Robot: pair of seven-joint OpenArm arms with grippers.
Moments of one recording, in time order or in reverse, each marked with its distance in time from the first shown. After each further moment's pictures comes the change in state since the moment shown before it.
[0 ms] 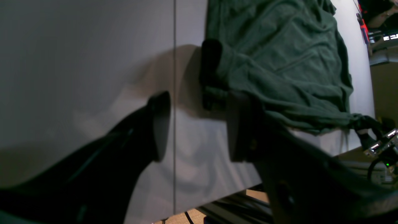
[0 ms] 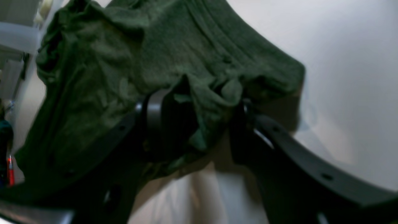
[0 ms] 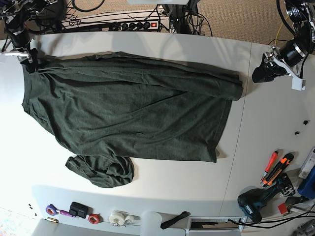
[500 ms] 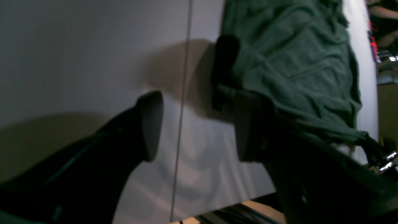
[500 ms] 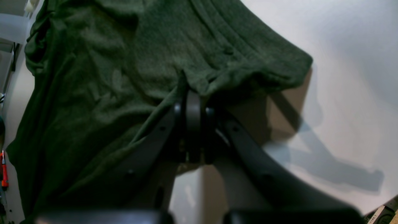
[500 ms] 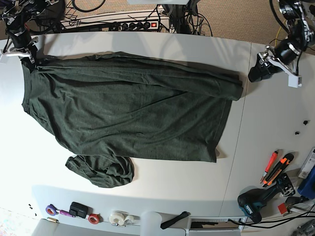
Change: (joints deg) left arm 0.0 4.0 0.3 -0.2 5.5 3.3 -3.0; right arm 0.0 0.0 -0.4 0.0 -1.2 0.0 0.2
